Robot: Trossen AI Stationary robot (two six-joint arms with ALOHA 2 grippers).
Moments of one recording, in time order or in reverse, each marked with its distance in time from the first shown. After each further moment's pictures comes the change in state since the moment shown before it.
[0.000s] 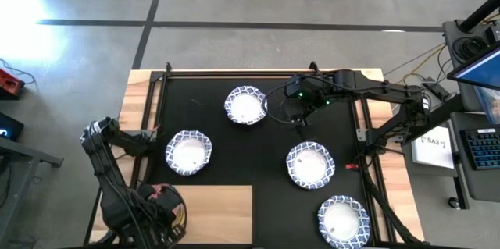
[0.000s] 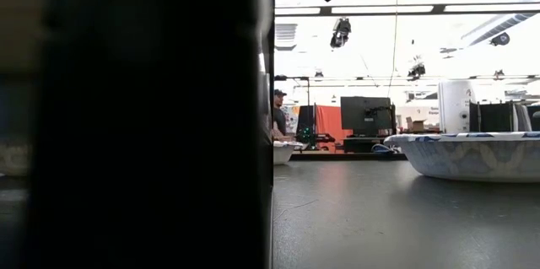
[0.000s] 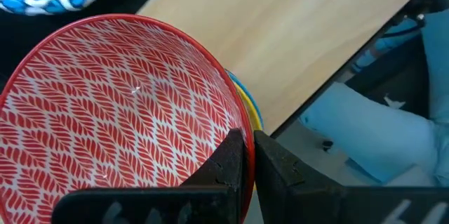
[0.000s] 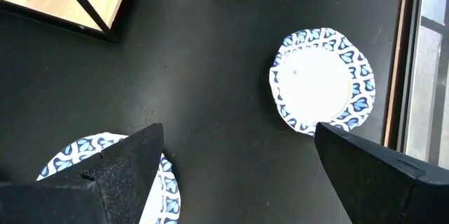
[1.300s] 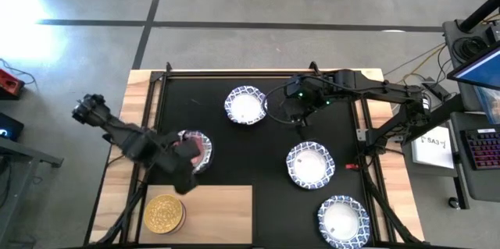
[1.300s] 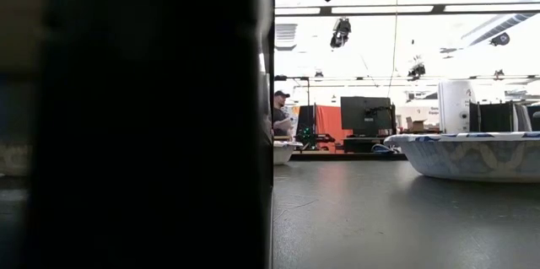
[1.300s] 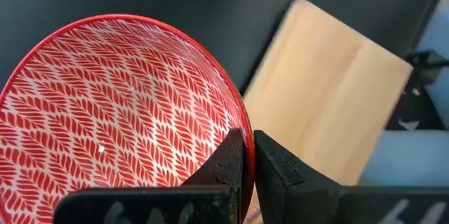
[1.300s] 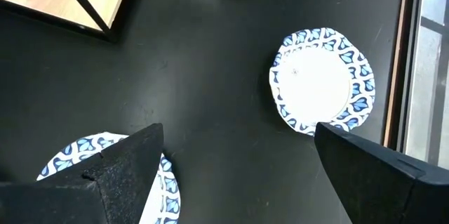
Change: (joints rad) left arm 0.396 -0.319 -0.235 0.105 -0.094 0.712; right arm 0.000 0.000 0.000 0.000 0.000 -0.001
